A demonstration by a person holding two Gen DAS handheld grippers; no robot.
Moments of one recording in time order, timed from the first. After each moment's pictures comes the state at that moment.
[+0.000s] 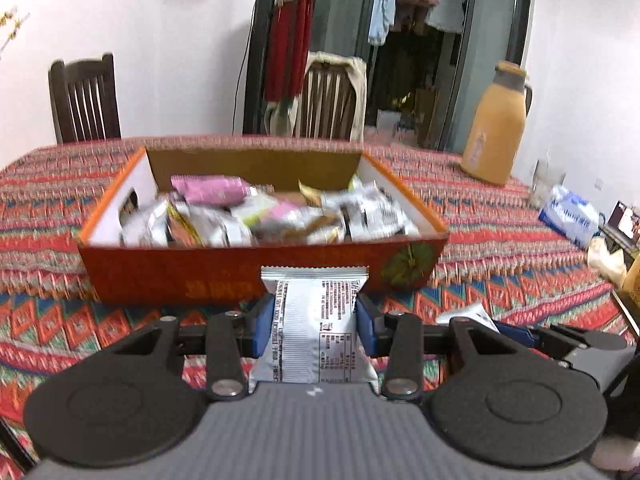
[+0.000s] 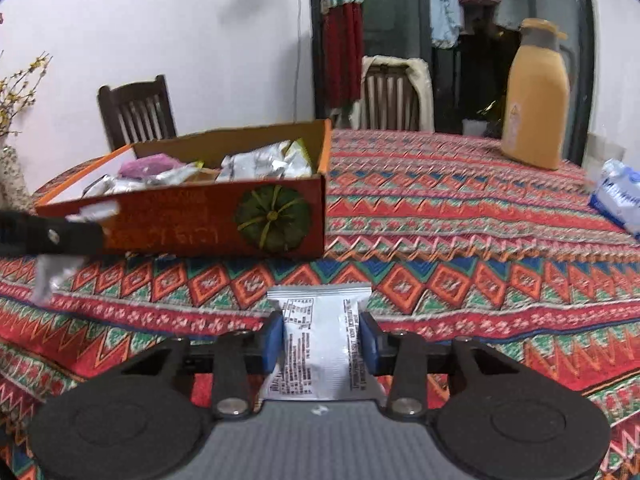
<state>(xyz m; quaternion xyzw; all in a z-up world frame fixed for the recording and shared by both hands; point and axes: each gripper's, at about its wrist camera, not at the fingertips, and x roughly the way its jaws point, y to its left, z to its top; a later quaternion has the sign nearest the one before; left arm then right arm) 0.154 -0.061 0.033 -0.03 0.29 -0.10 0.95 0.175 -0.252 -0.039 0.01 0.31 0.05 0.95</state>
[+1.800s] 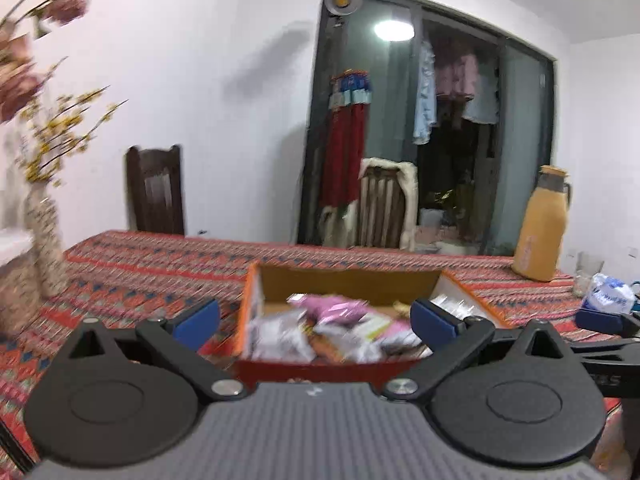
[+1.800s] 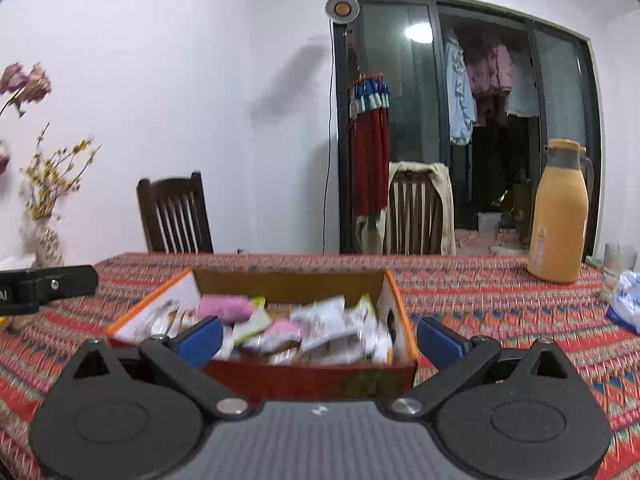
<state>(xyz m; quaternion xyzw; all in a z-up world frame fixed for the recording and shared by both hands) 0.117 0.032 0.074 -0.04 0.15 -0.02 0.99 0.155 -0.189 0.042 0.01 0.17 0.08 0.98</state>
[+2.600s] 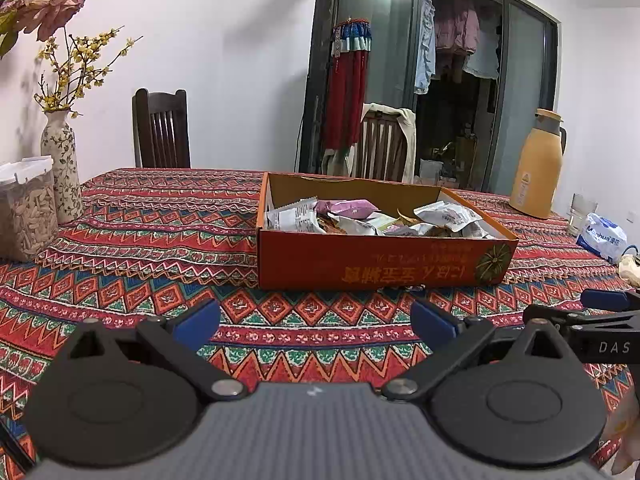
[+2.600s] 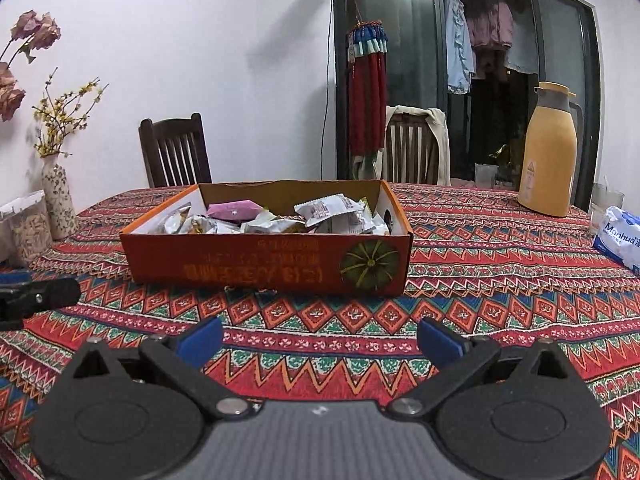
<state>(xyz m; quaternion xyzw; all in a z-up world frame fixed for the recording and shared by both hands) 0.065 0.043 0.023 -0.04 0.22 -0.03 0.97 0.104 -0.187 -0.001 0.01 0.25 0.08 0.97</state>
